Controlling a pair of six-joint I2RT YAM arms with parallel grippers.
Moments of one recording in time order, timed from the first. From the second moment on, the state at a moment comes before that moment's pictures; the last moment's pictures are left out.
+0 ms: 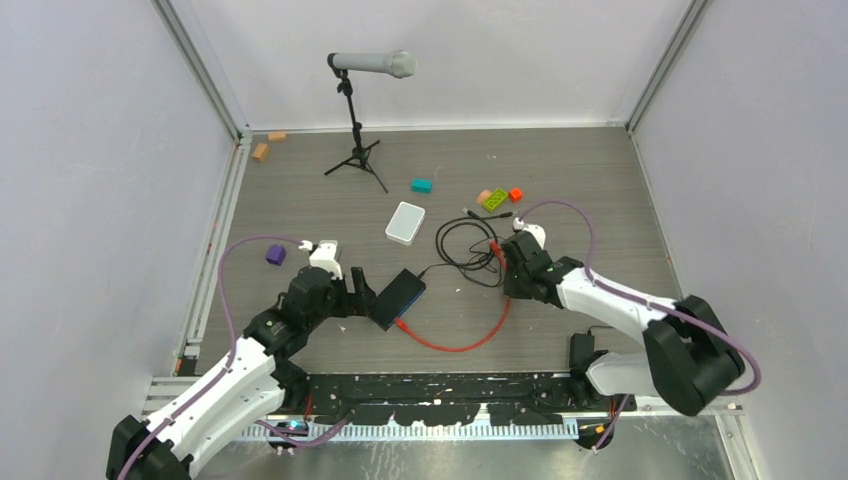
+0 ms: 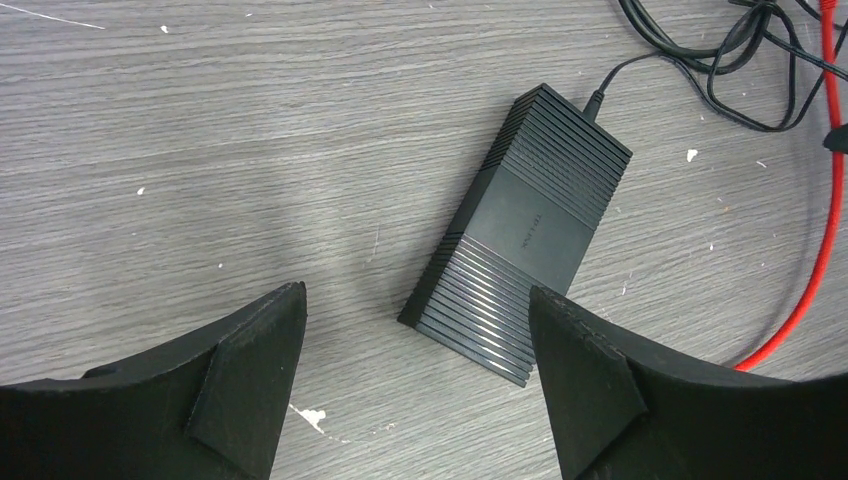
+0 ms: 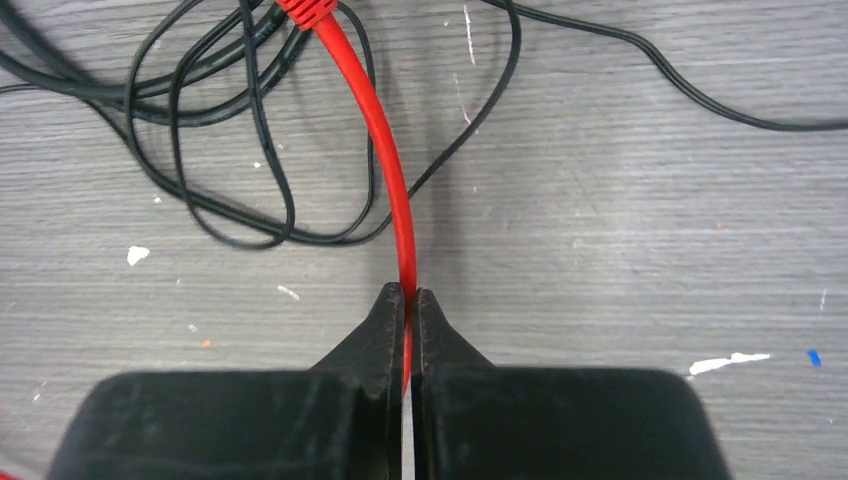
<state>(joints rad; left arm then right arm) -0.58 0.65 0.35 -0.29 -0.12 -0.47 0.57 1.32 0.62 -0.34 0.22 0.57</state>
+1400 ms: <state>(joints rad) -0.73 1.09 0.74 0.23 0.37 -0.53 0.78 0.81 0.53 -0.17 -0.03 0.59</state>
